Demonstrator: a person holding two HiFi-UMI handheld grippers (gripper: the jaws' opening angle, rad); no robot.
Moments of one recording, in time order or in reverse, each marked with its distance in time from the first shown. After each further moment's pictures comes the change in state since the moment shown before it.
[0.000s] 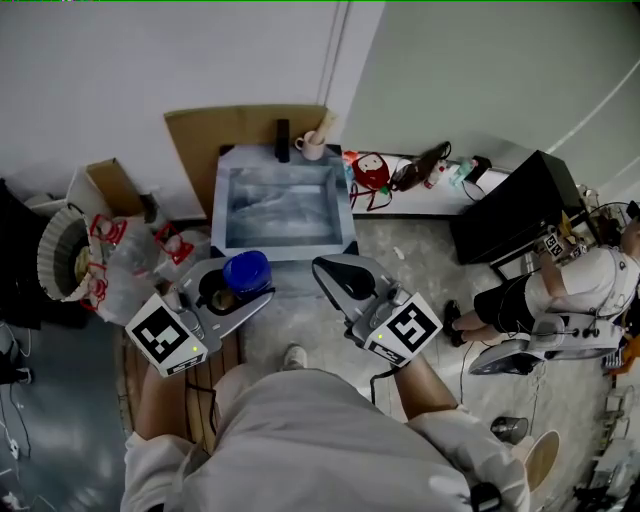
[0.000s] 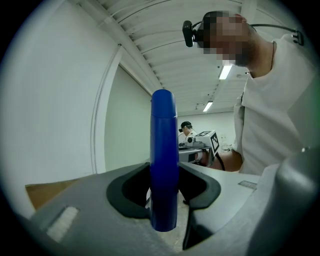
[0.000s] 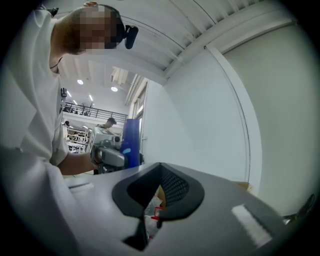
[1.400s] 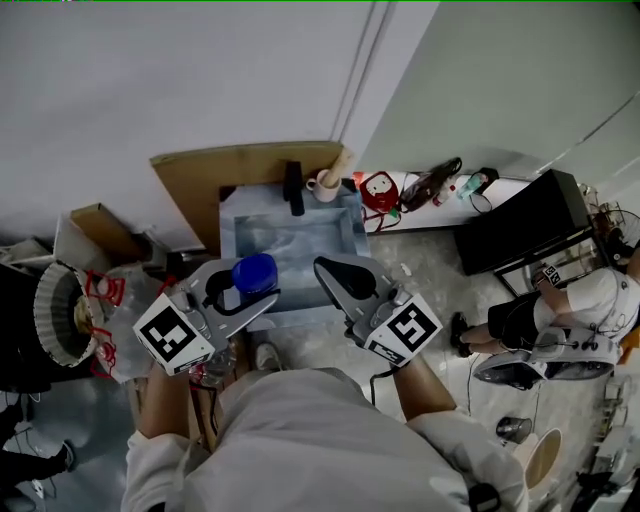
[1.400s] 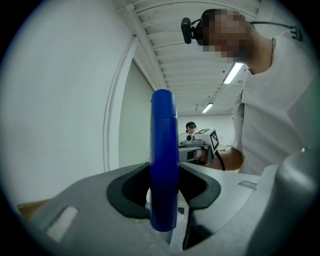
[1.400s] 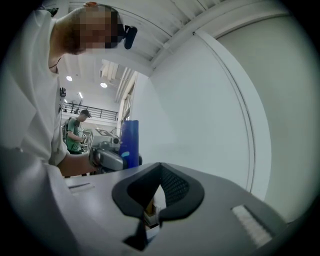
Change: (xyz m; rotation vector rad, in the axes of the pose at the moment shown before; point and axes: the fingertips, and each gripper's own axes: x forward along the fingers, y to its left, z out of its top) left arm 0.041 0.243 -0.020 -0.029 0.012 -0.085; right arm 0.181 -0.167 -0.024 0.030 0.032 -0.080
